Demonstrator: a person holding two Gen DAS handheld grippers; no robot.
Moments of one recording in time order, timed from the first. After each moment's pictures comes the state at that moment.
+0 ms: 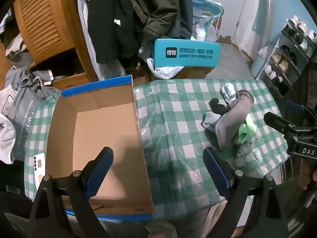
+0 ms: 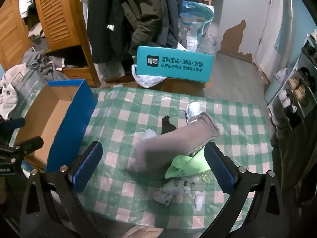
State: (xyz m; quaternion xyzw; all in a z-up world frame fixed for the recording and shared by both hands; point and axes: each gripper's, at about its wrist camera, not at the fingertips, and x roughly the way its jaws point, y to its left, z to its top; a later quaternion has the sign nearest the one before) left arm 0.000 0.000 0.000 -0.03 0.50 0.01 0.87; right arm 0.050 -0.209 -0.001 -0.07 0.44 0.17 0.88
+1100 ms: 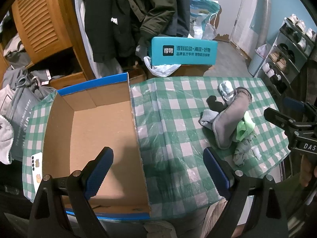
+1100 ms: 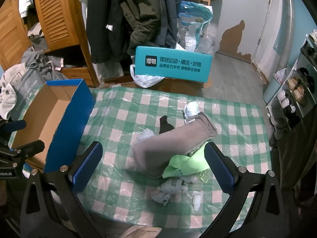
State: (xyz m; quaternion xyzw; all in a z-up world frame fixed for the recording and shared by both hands) left arm -0.001 -0.003 -0.003 -0.02 0.50 0.01 0.87; right arm 0.050 -0.212 -0.001 -0.07 0.44 0.17 0.88
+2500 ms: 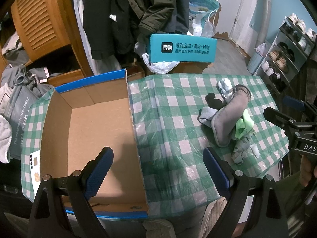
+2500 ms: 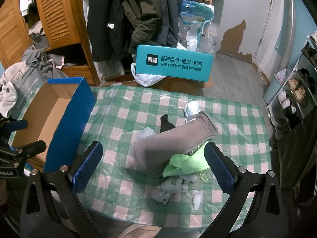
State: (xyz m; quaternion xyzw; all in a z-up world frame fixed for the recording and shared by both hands) left arm -0.003 -0.007 -0.005 -0.02 0.50 0.01 0.87; right arm 0.049 -0.212 -0.001 -0.07 0.44 0.17 0.88
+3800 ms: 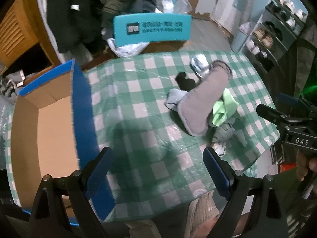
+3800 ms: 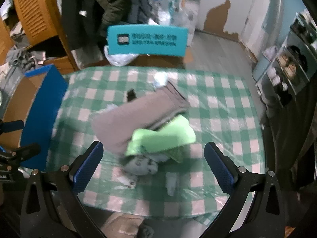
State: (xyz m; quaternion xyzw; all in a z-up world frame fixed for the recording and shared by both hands) left arm 0.015 -0.080 -0.044 -0.01 0.56 -0.06 0.83; right arm 0.057 -0.287 -0.044 -0.06 0.50 0.11 0.86
